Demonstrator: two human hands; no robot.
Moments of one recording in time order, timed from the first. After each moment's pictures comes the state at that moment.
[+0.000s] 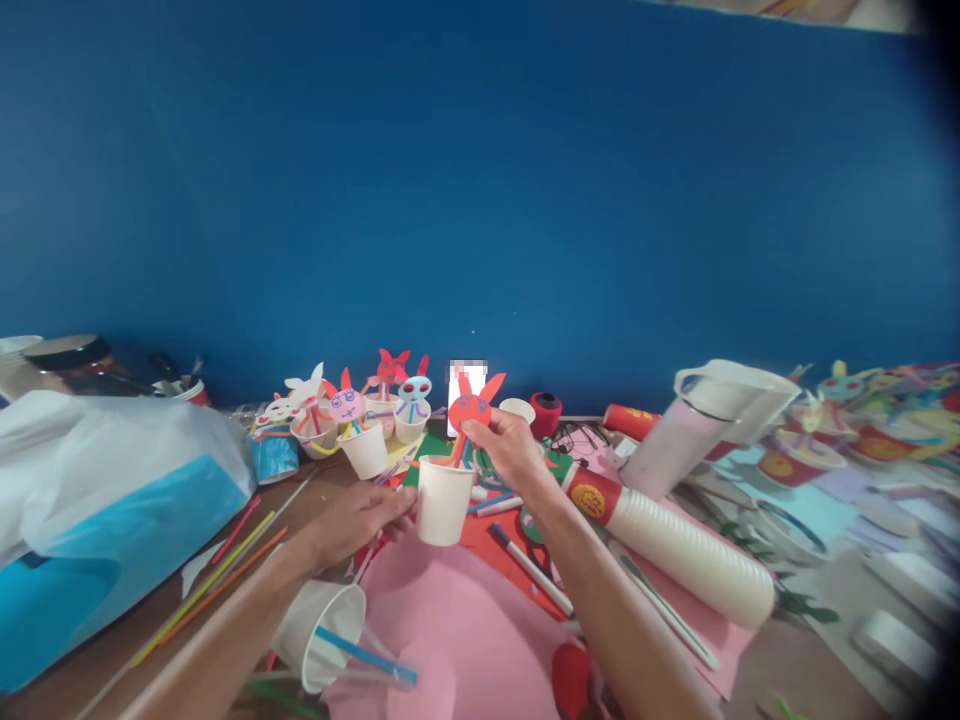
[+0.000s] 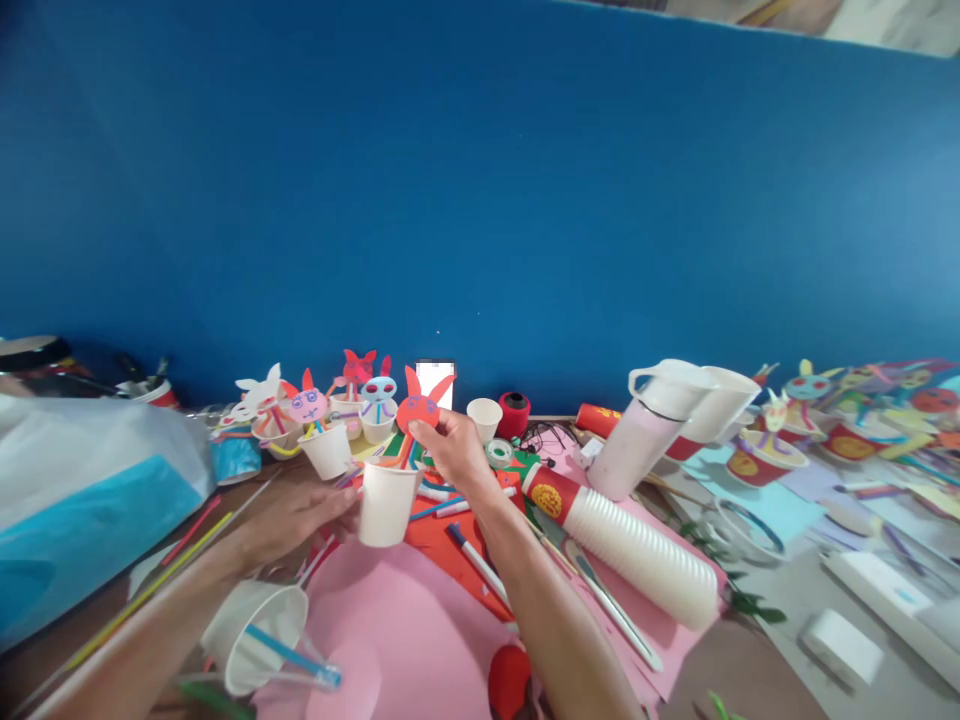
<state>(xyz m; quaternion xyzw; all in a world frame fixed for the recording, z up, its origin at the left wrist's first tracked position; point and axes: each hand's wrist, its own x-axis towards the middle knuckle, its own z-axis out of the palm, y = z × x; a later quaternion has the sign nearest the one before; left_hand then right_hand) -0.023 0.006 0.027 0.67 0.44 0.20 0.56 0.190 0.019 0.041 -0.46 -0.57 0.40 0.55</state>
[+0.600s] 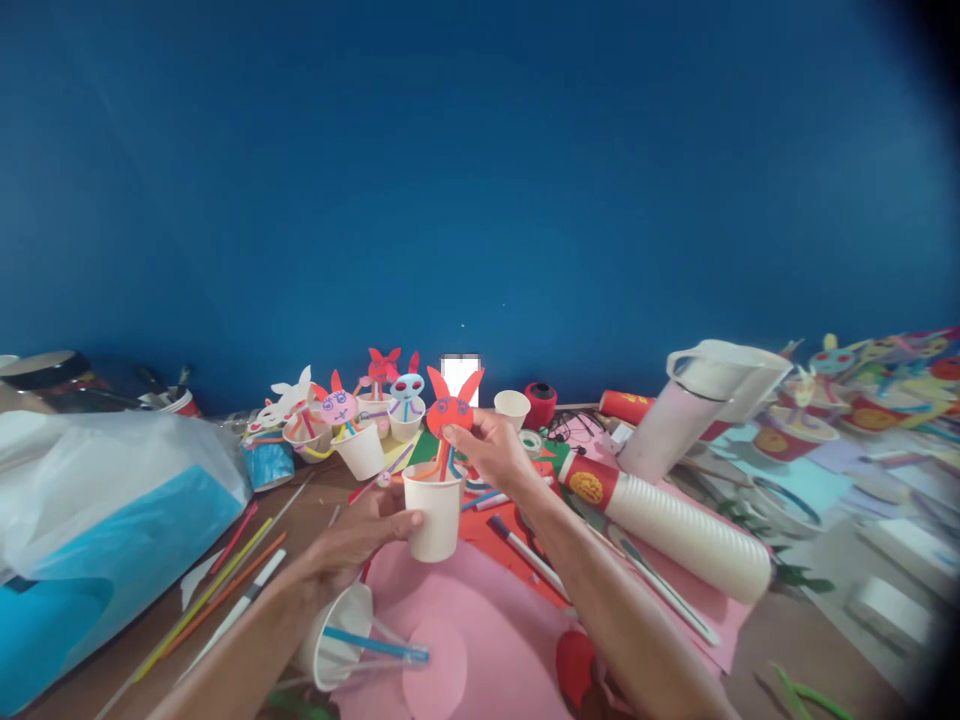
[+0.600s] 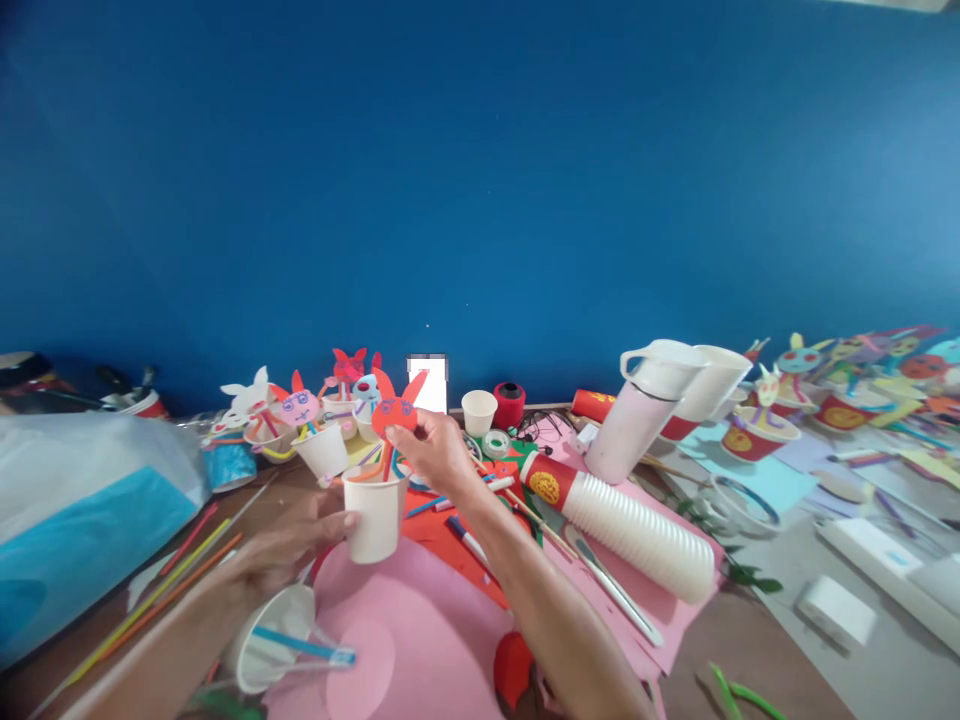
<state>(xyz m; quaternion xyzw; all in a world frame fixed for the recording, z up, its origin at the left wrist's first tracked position) -0.001 -0.011 0.024 0.50 0.35 0.30 0.73 0.180 0.010 0.044 -0.44 -0.59 0.40 0.54</state>
